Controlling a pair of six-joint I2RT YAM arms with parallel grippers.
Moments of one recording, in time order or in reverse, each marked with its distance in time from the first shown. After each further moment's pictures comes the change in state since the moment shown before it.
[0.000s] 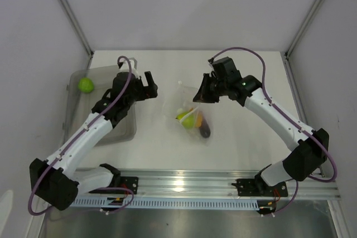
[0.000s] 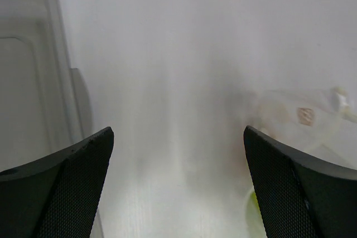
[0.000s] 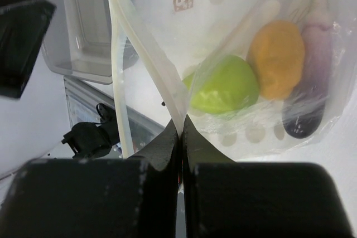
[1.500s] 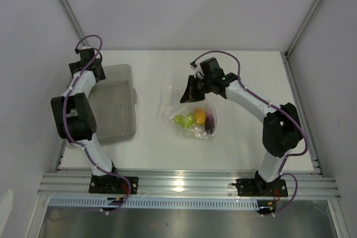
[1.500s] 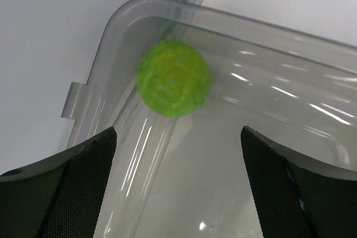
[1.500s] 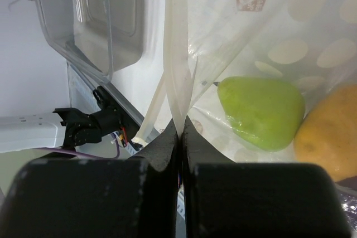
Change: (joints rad) left arm 0.675 0.739 0.452 0.006 -0.252 0.385; right arm -0.040 0.296 0.018 0.240 -0.274 -0.127
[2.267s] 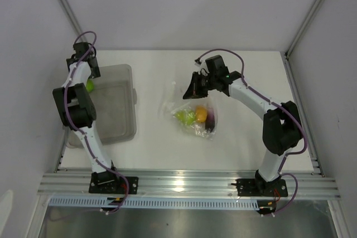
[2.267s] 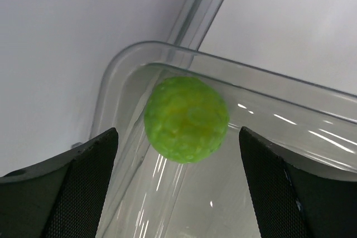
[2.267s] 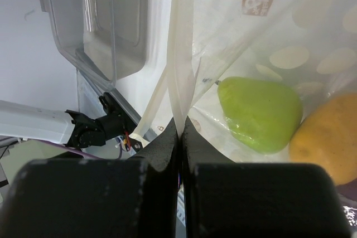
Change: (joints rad) left arm 0.067 0.249 0.317 -0.173 0.040 0.097; right arm -0.058 0.017 -0.004 0.048 -0.060 -0.008
